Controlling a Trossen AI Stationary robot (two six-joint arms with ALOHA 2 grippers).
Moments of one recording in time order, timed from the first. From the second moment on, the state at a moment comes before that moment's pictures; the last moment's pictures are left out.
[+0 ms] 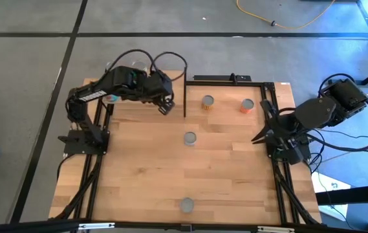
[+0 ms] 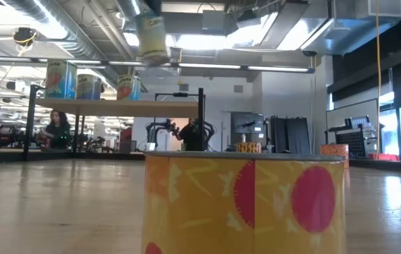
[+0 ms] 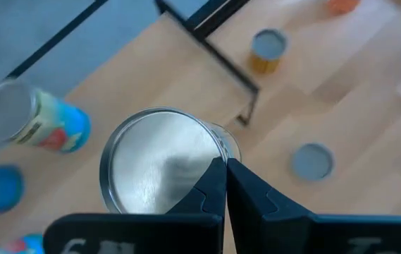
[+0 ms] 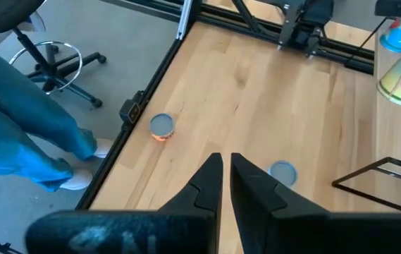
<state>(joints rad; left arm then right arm) 0.11 1.73 2.19 -1.57 -0.46 -0.64 0.51 1.46 2.31 -1.57 0.14 0.07</state>
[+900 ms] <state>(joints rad) 0.44 1.45 1.67 -1.47 -0.40 -0.43 0.51 1.46 2.31 -1.57 0.19 0.08</state>
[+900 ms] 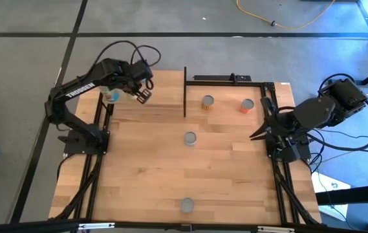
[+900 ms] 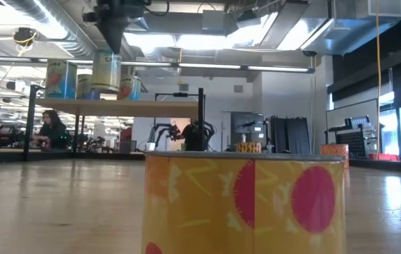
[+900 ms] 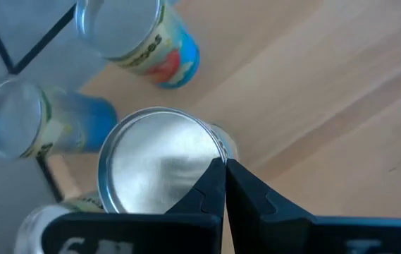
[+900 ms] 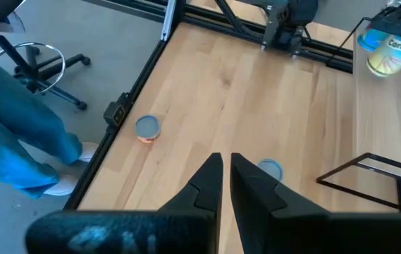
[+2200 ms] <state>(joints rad) 0.49 1.53 1.67 -1.42 -0.30 -0.37 0.51 1.46 2.31 -1.57 0.19 0.07</state>
